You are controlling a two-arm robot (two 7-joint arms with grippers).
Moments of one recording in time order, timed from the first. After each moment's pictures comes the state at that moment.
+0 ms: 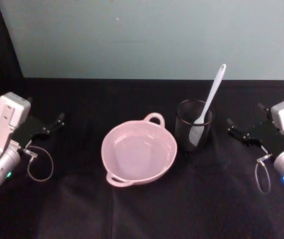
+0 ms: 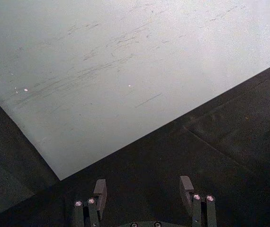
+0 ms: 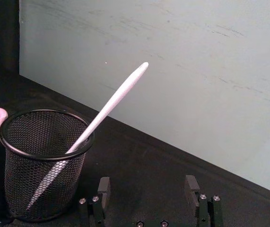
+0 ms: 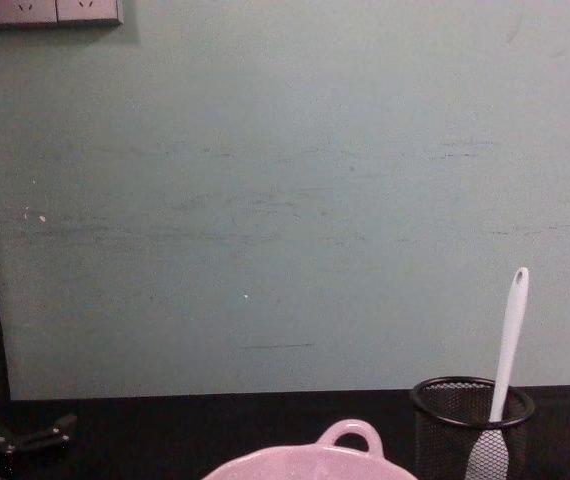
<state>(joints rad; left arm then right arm) -0.20 0.60 0.45 -1.41 -0.25 -0.12 0.03 0.20 0.60 -0.45 -1.41 0.25 -0.12 -0.03</state>
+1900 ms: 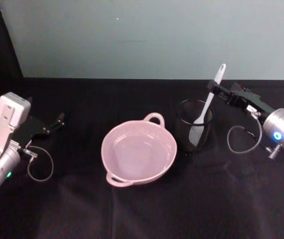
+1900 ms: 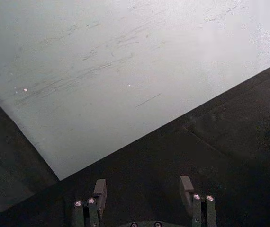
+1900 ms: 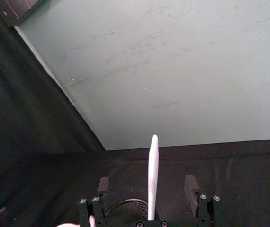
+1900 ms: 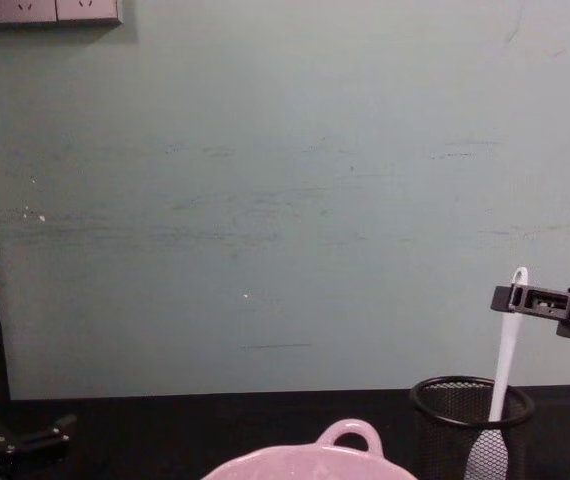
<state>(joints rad) -0.20 0.60 0.45 -1.41 -0.25 -0.12 0.03 0.30 0.45 -0.27 -1.46 0.84 0.26 0.20</state>
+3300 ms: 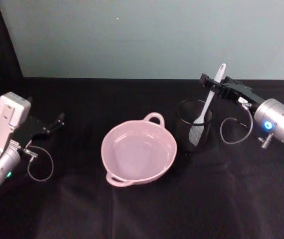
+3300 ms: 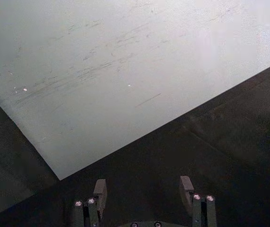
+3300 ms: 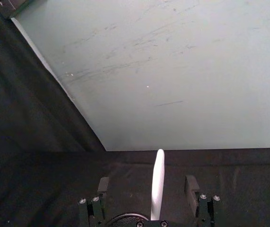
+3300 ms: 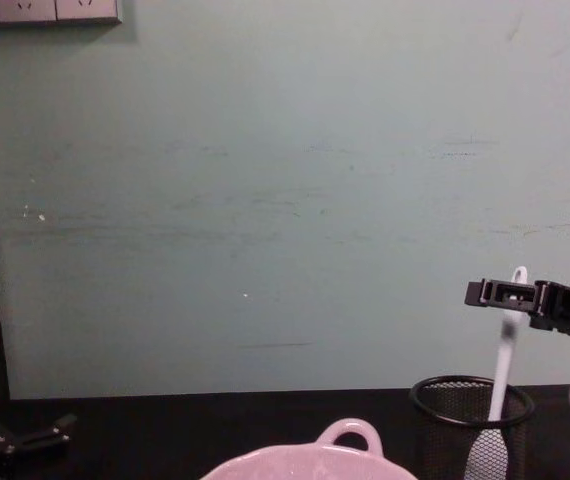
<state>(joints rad) -0.20 0.60 0.45 -1.41 -0.25 -0.12 0.03 0.39 0.42 -0.32 -1.37 0.82 0.27 0.21</state>
